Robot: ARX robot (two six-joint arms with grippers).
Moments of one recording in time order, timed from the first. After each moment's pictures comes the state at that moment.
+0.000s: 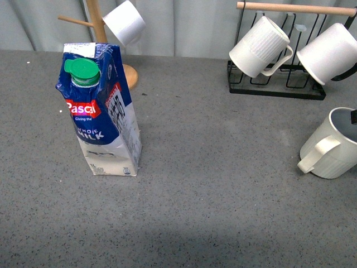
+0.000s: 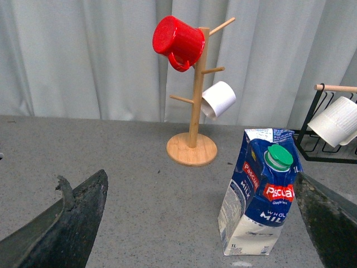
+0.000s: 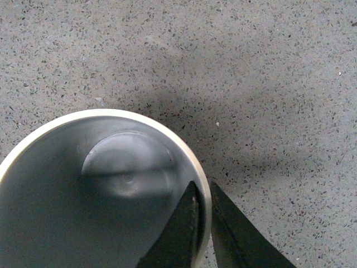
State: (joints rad) left arm 0.00 0.00 0.02 0.00 0.00 0.00; right arm -0.08 1.86 0.86 0.04 0.05 -0.01
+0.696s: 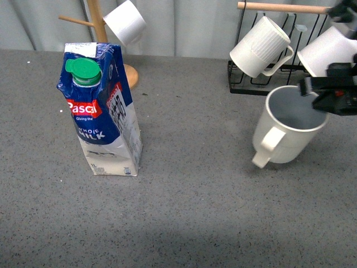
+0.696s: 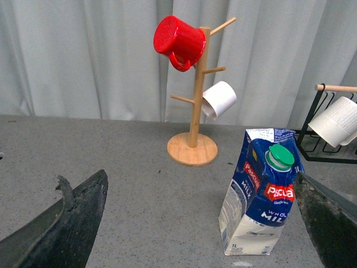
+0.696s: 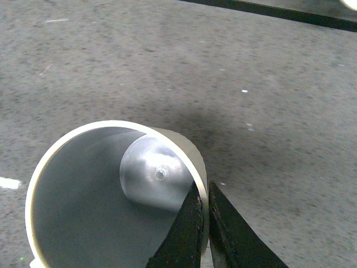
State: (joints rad) left arm 0.00 0.00 0.02 0.00 0.00 0.00; right arm 0.15 1.76 0.92 -0.07 -0.07 0.02
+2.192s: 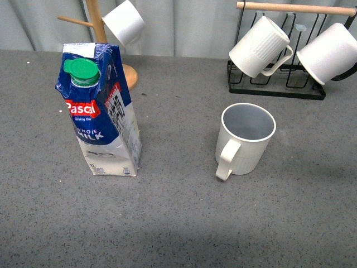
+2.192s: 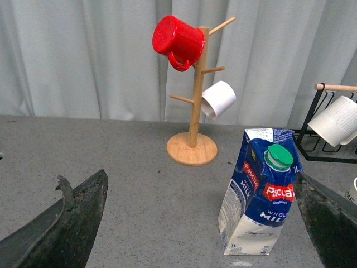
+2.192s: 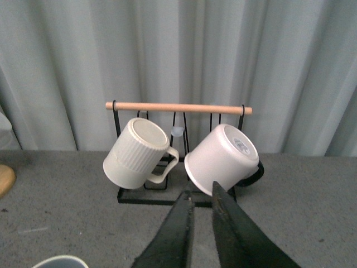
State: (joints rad) left arm 0.00 0.00 0.02 0.00 0.00 0.00; right arm 0.14 1.47 0.29 1.17 0.14 0.00
